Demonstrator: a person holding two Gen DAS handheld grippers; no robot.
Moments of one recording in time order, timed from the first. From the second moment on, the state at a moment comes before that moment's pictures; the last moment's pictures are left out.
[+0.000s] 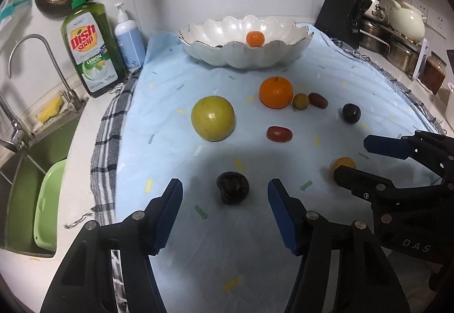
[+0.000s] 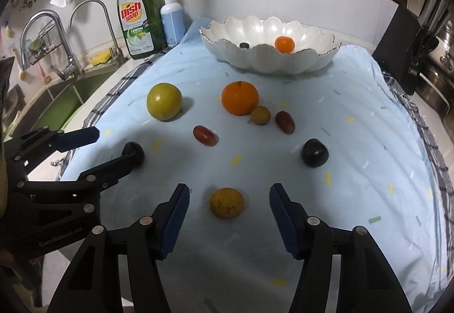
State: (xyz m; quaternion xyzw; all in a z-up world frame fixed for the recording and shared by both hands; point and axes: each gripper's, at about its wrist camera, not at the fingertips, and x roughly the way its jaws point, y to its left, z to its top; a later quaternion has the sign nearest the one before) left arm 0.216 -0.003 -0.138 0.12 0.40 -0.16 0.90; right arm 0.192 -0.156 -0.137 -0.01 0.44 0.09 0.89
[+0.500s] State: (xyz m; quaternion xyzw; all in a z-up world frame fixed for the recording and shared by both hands) left arm 0.231 -0.009 -0.157 0.10 0.42 -0.16 0.89; right arm 0.197 -0.151 -0.153 -0.01 0.47 0.10 0.88
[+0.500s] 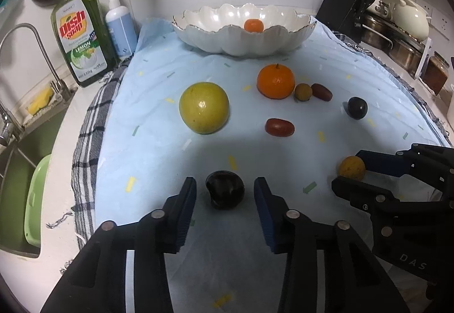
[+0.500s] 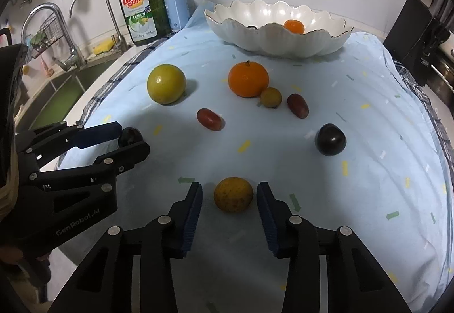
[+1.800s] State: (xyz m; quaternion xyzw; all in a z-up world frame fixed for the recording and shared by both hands) left arm 0.220 -0.012 -0.087 0.06 0.35 -0.16 0.92; right arm 0.208 -0.165 -0.087 -0.01 0.39 0.13 0.91
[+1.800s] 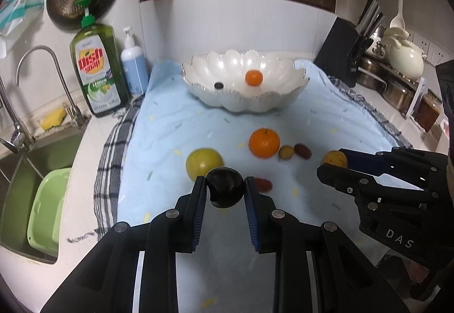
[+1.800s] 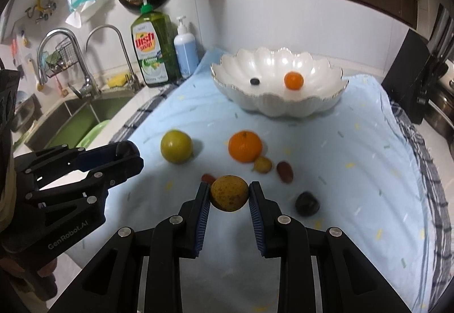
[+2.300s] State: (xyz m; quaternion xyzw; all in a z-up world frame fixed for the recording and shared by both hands) left arm 0.245 -0.028 -0.046 0.05 0.30 -0.16 0.94; right arm 0.236 -0.180 -0.048 0.00 0.33 0.13 0.93
